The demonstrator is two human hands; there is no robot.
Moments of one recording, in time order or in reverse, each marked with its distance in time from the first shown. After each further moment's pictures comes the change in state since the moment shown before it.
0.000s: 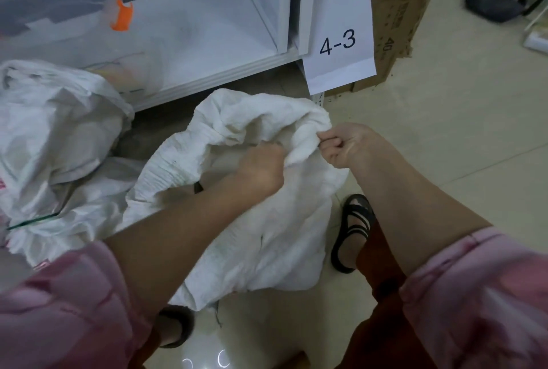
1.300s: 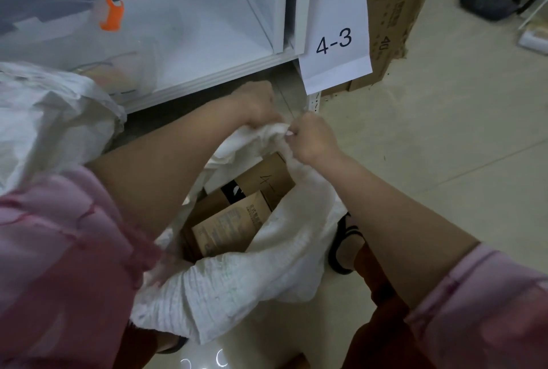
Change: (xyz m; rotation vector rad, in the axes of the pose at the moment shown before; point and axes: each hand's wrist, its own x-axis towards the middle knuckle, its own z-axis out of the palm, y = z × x) left_hand 0.070 -0.022 -0.071 -0.199 -0.045 -0.028; right_hand -0.012 0.031 0.052 -1.371 0.415 -0.864
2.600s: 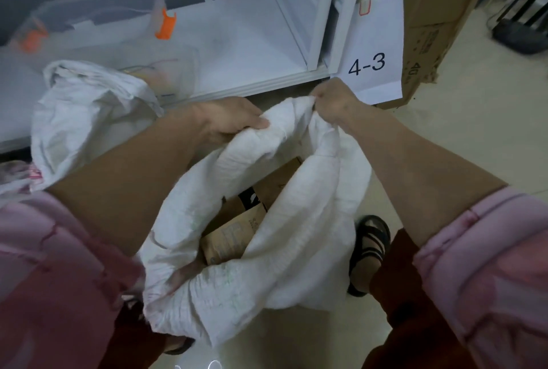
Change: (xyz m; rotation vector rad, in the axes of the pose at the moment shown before) left_hand -0.042 -0.085 -0.028 -0.636 -0.130 -0.049; right_hand 0.064 -0.052 -0.035 0.101 -0.064 0.001
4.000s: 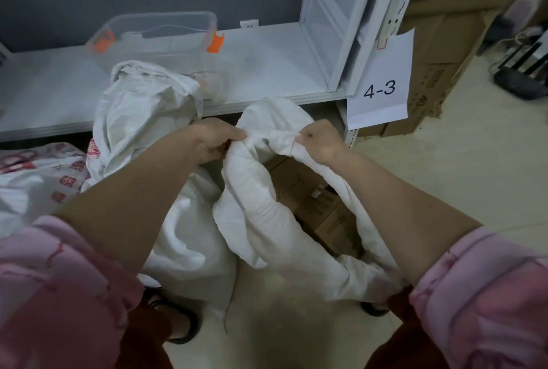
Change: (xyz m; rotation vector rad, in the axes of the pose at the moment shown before) left_hand -0.087 -0.066 -0.009 -0.368 0.295 -0.114; right_hand -0.089 -0.029 0.051 -0.011 -0.091 -0.152
